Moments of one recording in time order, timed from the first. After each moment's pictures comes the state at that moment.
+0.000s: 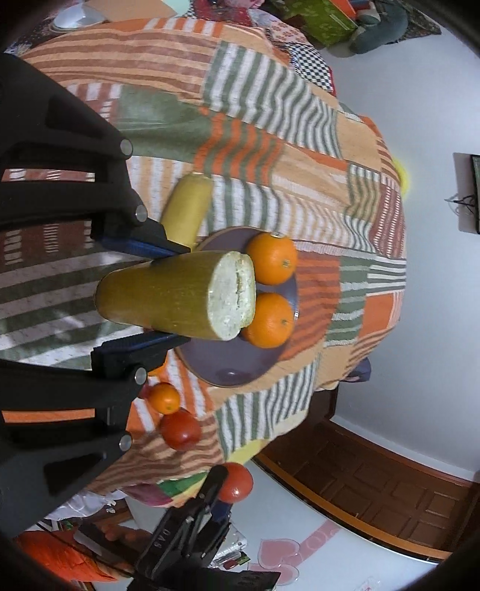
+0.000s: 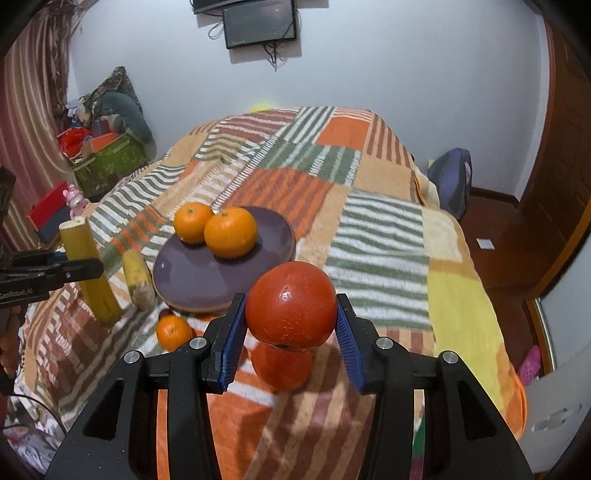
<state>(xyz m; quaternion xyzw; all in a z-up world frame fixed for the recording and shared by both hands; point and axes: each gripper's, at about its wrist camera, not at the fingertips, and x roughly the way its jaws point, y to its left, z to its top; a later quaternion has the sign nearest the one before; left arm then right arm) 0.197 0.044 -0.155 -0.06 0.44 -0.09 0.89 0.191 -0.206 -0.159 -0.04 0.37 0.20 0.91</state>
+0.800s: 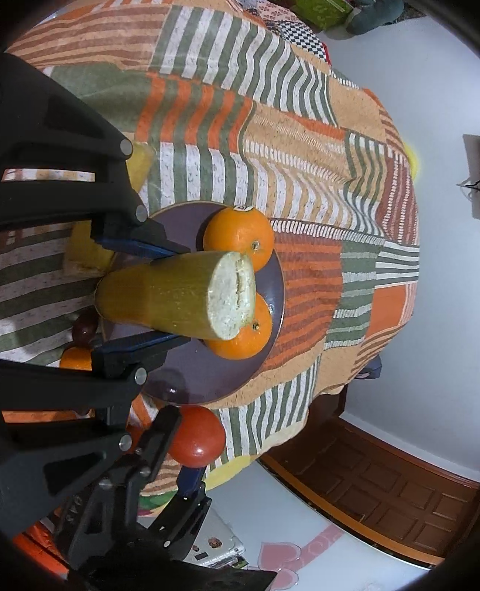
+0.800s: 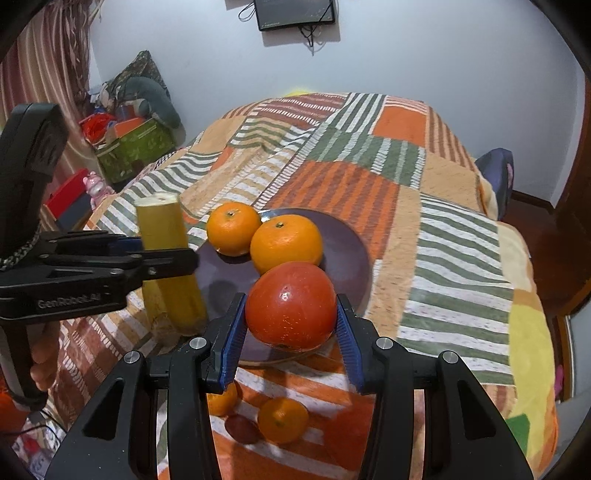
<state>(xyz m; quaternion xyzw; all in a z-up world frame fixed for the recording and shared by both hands) 0.276 0.034 -0.185 -0.06 0.46 -0.11 0.88 0.226 -0.142 -0.181 -0.04 0.39 0.26 0.88</state>
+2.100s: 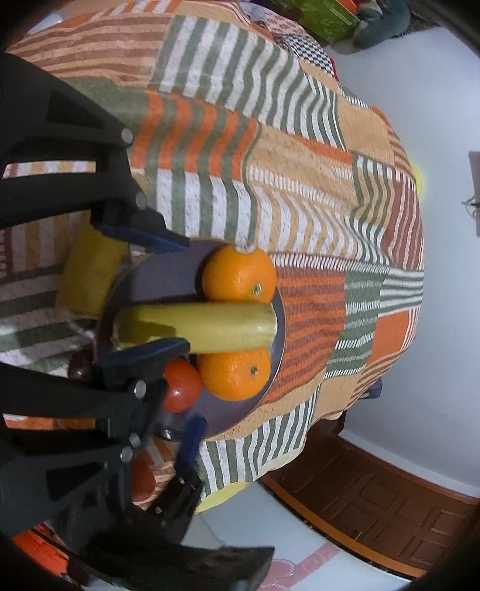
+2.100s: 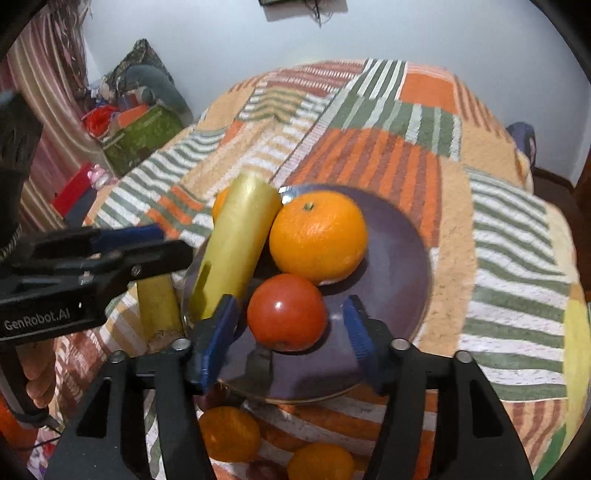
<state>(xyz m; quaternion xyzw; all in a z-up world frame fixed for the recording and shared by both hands) 0.277 0.061 -0.190 -0.06 0.47 -0.07 0.88 0.249 -0.115 -0.204 -0.02 0.43 0.28 0.86</state>
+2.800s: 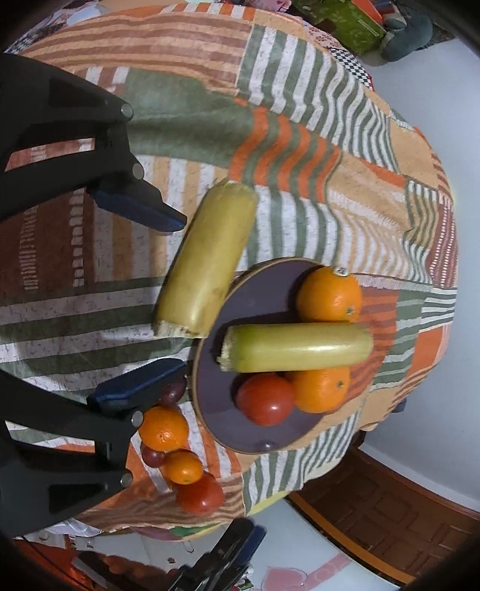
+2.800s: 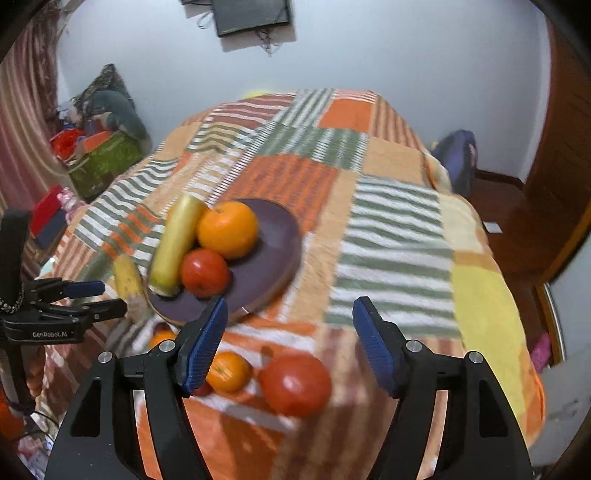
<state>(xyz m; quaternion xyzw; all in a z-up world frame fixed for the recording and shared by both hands) 0.223 0.063 -0.223 -0.06 0.52 -0.05 0.85 0.210 -0.202 -0.178 -0.02 0.41 0.19 0.89</state>
